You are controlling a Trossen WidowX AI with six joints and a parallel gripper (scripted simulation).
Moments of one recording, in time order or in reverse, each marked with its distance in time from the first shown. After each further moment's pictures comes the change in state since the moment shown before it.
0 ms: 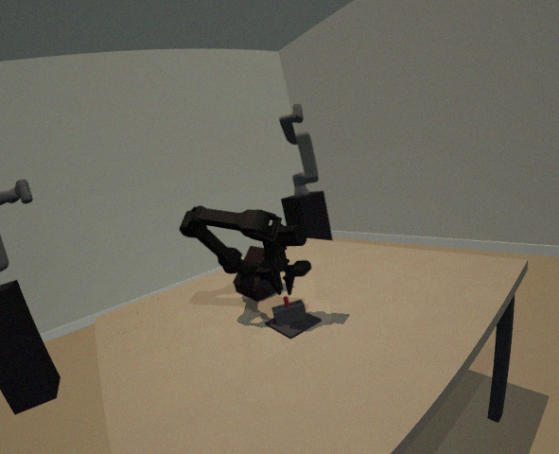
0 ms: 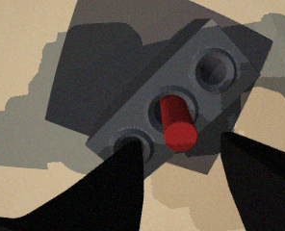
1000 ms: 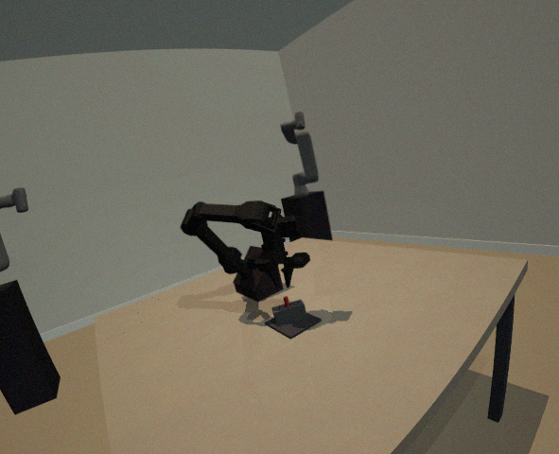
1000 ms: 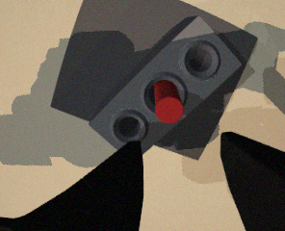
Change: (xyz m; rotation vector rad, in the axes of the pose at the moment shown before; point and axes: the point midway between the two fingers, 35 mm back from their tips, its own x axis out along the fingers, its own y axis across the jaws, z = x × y) arm -0.023 -0.002 -0.004 -0.017 -0.011 -0.006
